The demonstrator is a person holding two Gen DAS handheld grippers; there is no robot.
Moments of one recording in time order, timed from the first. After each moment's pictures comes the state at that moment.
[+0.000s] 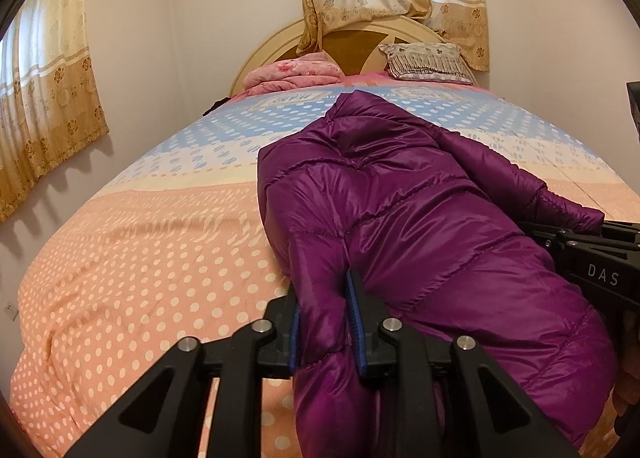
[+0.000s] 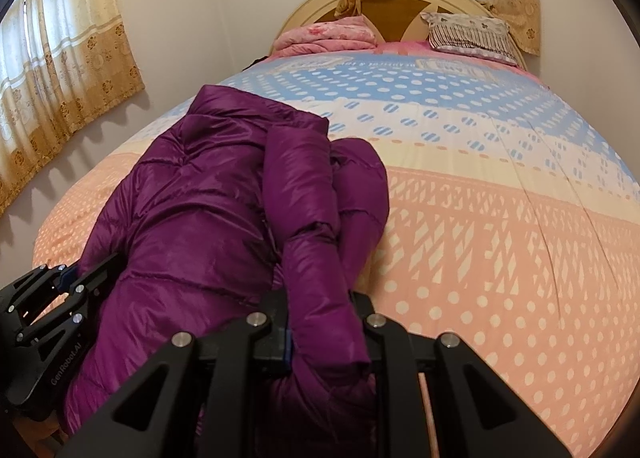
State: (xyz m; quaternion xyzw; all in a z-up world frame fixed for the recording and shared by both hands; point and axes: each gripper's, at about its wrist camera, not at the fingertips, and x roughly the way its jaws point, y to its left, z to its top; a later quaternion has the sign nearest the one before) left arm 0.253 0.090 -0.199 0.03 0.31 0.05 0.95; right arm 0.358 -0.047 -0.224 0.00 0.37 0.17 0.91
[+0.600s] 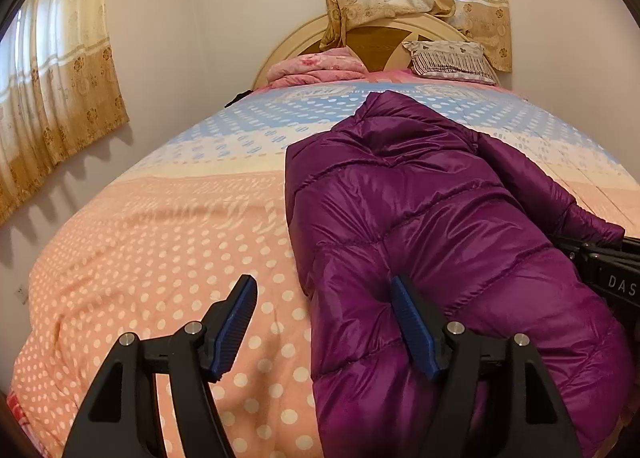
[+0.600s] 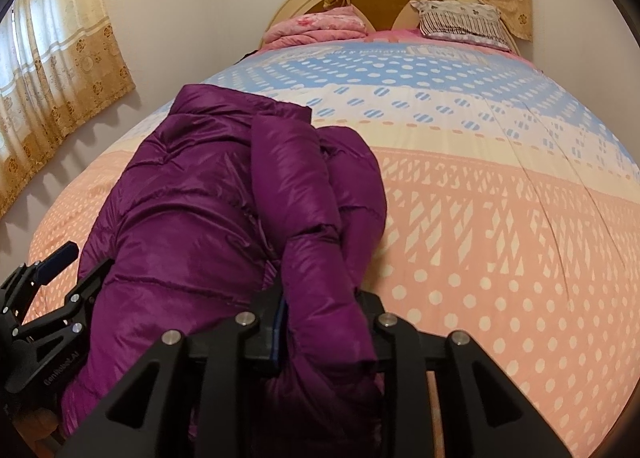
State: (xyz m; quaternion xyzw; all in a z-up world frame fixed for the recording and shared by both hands) left arm 0.259 0.100 -0.204 0.02 0.31 0.09 0.94; right arm 0.360 -0.050 -0.238 0.02 0.38 0.16 0.91
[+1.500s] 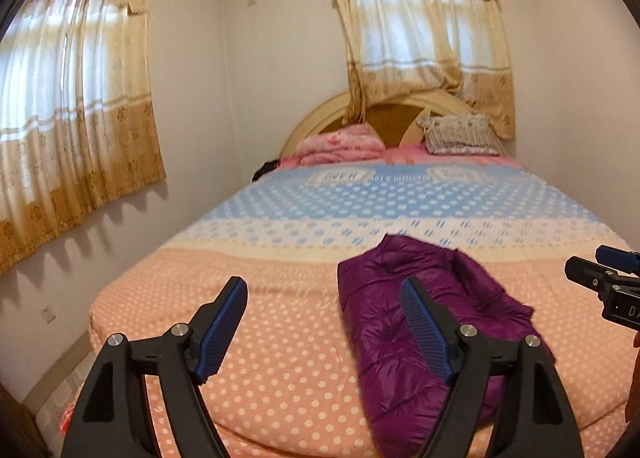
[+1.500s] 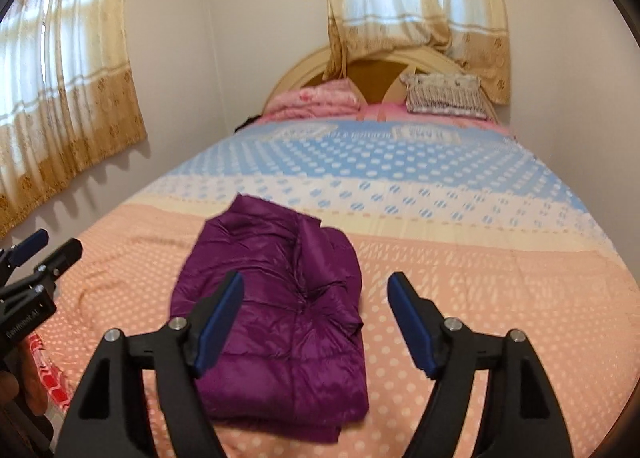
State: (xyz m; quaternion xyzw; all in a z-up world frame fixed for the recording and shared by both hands) left arm 0.131 0.103 -0.055 0.03 0.19 0.12 0.97; right arm 0.230 -0.084 -0.102 0.01 0.26 0.14 0.96
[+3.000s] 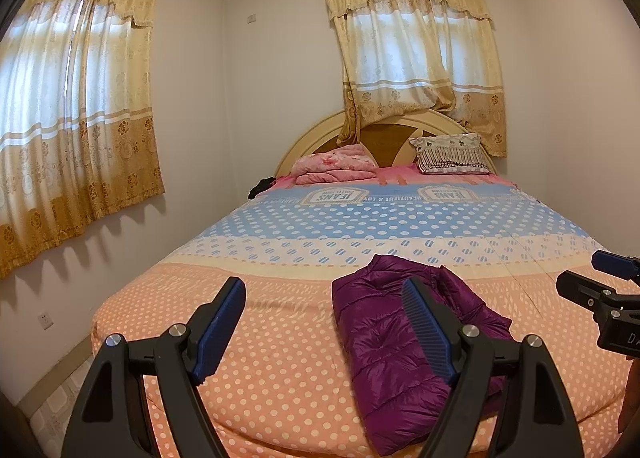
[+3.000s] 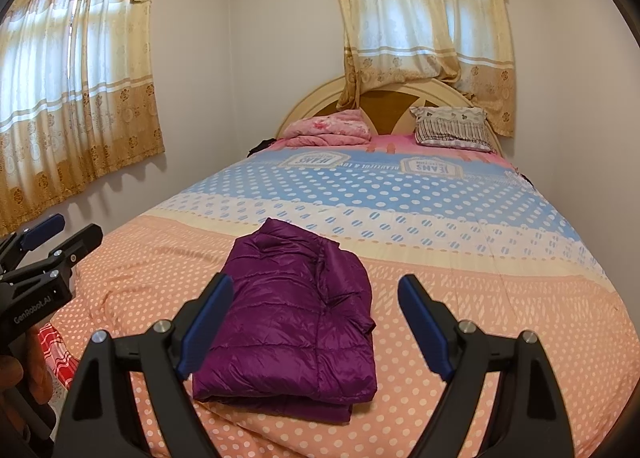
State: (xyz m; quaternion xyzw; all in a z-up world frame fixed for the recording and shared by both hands) left arm 0.101 0.098 -0.037 0.02 0.16 0.11 0.98; right arm 0.191 -0.071 -0.079 -0.01 0.22 0.16 0.96
